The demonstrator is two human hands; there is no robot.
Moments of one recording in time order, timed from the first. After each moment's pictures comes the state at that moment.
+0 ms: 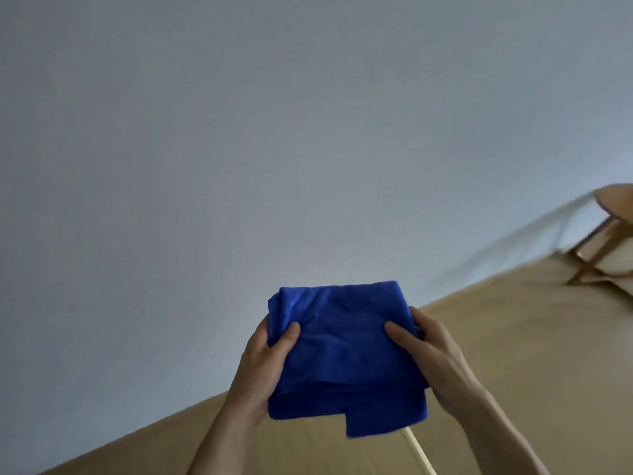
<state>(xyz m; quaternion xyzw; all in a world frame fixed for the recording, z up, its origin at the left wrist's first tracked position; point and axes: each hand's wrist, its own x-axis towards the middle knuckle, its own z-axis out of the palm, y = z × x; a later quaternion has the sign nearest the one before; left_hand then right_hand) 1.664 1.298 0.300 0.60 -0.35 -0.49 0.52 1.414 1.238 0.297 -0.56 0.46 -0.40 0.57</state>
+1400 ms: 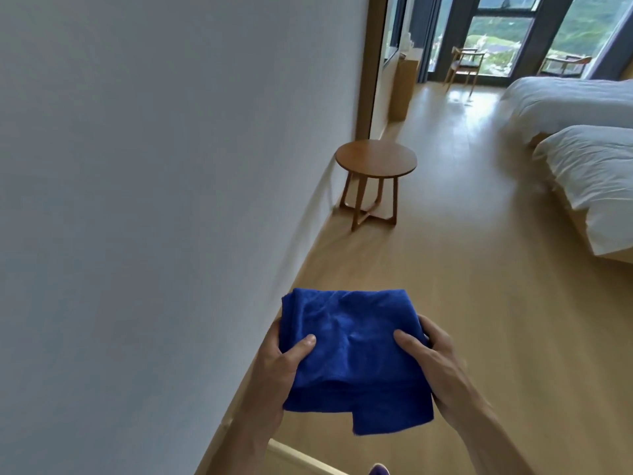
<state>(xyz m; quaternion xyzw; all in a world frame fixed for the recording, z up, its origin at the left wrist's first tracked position) 1.410 0.959 0.267 0.41 -0.55 -0.68 0.25 1.211 1.101 0.271 -0.24 0.68 -0.60 0.36</state>
